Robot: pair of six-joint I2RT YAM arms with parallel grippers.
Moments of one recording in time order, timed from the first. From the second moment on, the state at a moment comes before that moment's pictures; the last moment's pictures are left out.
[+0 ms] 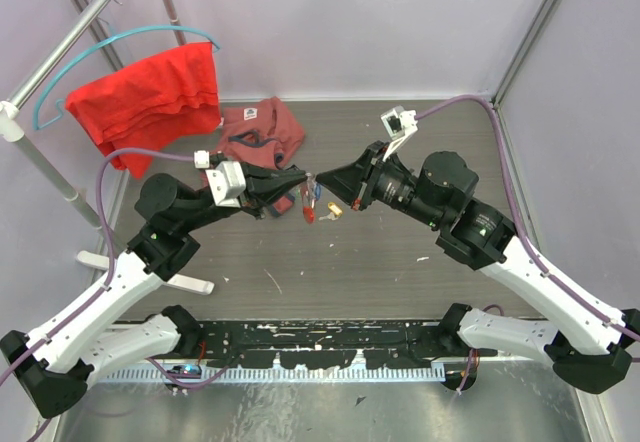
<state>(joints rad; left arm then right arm) -0.74 0.90 0.93 0.31 0.53 0.09 0.87 0.99 1.23 -0.23 -0.11 0.59</state>
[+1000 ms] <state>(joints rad) -0.74 0.90 0.93 0.43 0.66 -0.01 0.87 0.92 1.26 -0.21 -0.39 -0.01</state>
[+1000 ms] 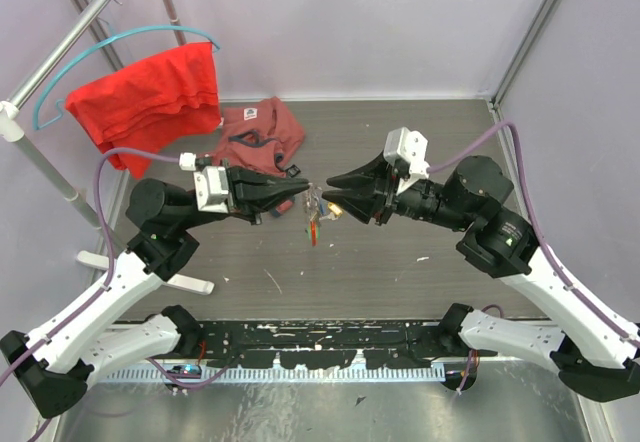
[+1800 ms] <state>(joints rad) -0.74 0.94 0.93 0.60 0.79 -0.15 0.87 0.97 1.30 -0.23 -0.54 -0.10</state>
